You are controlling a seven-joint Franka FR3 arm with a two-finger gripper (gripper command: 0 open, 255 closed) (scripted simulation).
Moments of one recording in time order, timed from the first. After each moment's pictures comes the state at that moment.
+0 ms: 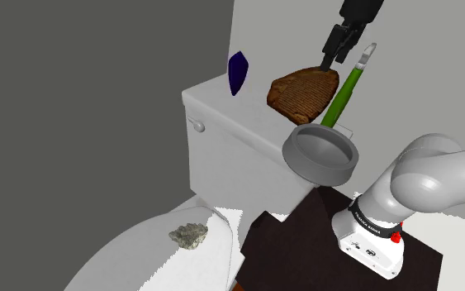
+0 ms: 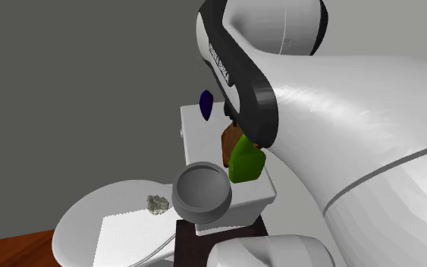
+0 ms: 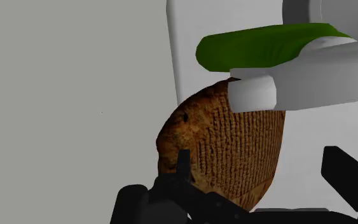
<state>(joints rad) -0.02 -0.79 0.00 -2.31 -0.03 1.56 -0.04</state>
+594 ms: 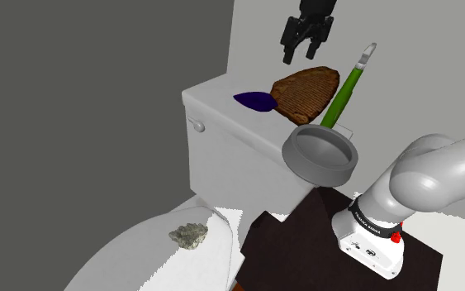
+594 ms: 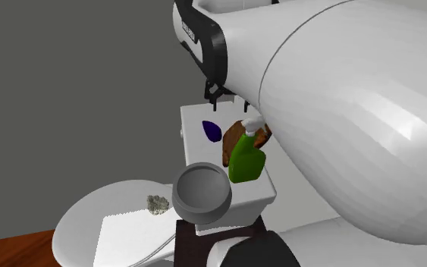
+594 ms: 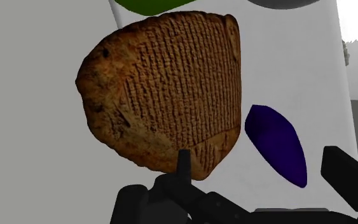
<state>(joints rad) -0.05 -0.53 0.11 -2.13 0.04 1.61 0.20</state>
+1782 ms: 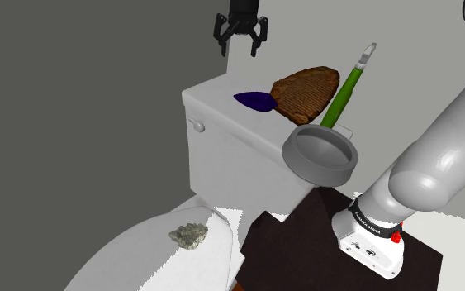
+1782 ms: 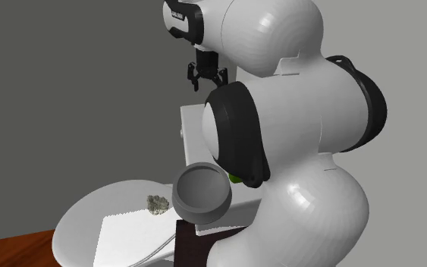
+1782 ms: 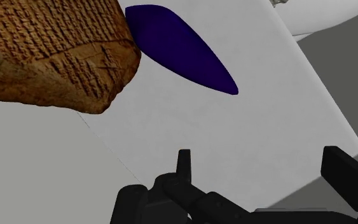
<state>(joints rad) -0.06 0.03 0.23 -1.65 0.03 1.62 0.65</state>
